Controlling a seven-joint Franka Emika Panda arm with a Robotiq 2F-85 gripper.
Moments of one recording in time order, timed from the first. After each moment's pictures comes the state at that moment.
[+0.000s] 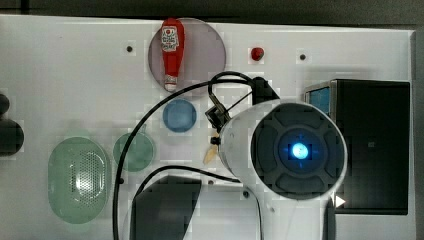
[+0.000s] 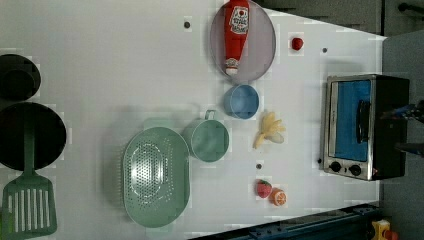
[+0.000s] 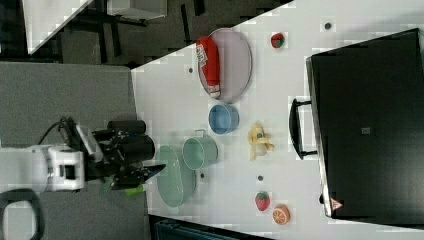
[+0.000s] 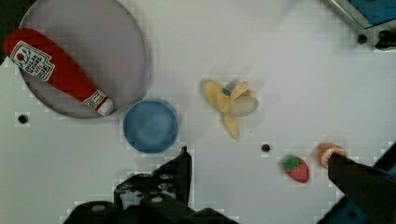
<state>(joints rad) 0.02 -0.25 -0.09 -2.01 0.02 0.17 0.04</state>
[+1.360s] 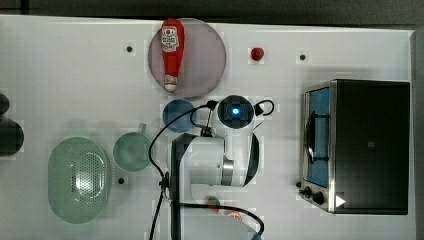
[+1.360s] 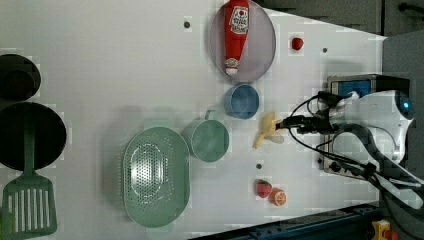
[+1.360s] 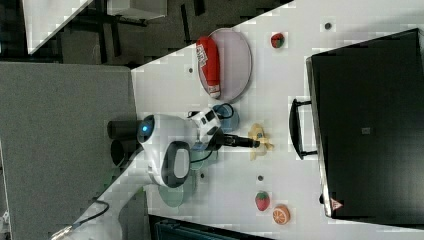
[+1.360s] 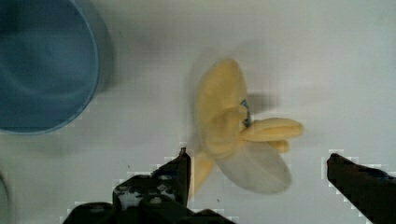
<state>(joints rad) 0.03 0.28 -0.08 -2.33 0.02 0.84 -0.69</state>
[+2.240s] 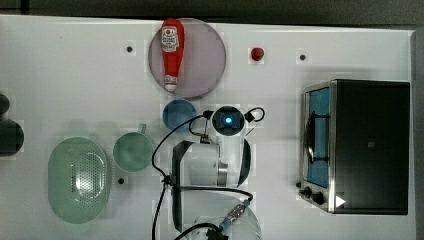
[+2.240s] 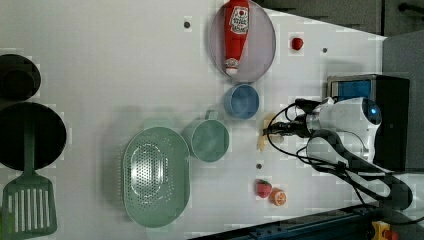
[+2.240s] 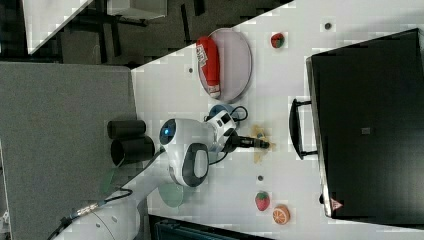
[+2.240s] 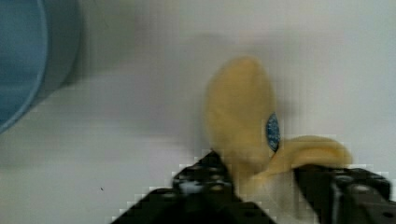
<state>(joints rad) 0.03 0.41 -0.07 -2.35 0.00 1.00 -0.72</state>
